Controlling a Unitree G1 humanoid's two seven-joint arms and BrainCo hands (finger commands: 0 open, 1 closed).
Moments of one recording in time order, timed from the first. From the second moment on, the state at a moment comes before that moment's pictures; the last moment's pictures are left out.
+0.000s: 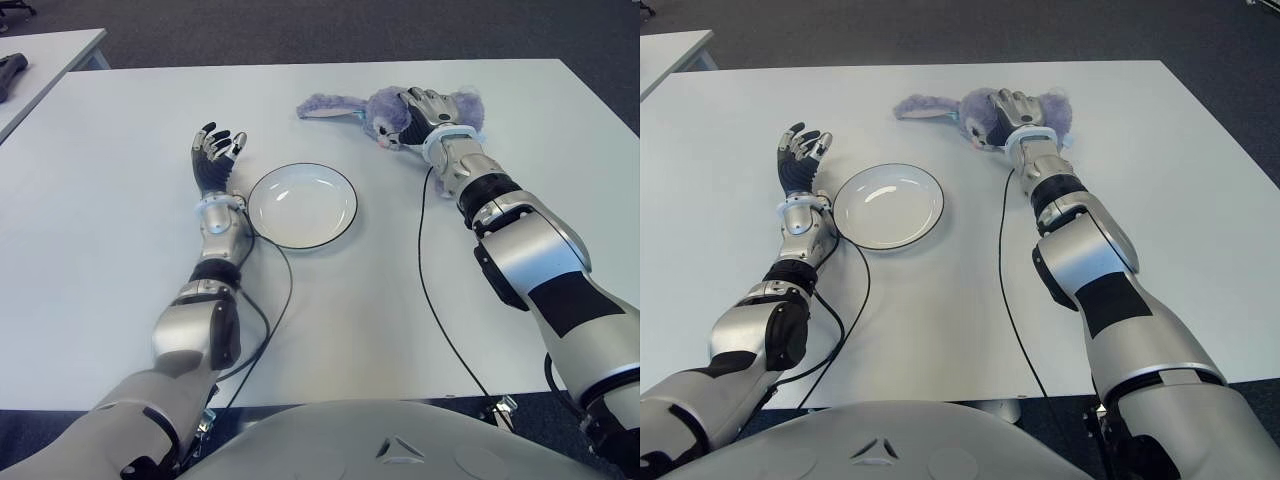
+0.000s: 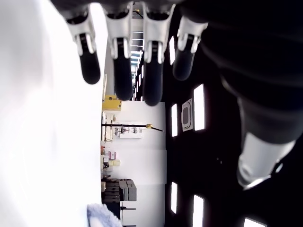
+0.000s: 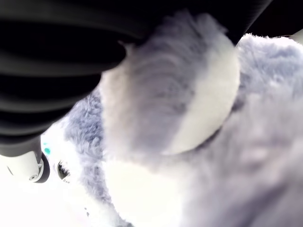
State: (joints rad) left arm -0.61 0.10 0.31 1.10 -0.02 -0.55 0.24; right arm -1.14 -0.27 0.53 1.36 -0.84 -0.02 -0.22
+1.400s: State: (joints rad) left arm -0.60 0.12 0.30 1.10 -0.02 -0.55 0.24; right arm -1.14 -0.21 0.66 1.28 -0.86 -0.25 -0.17
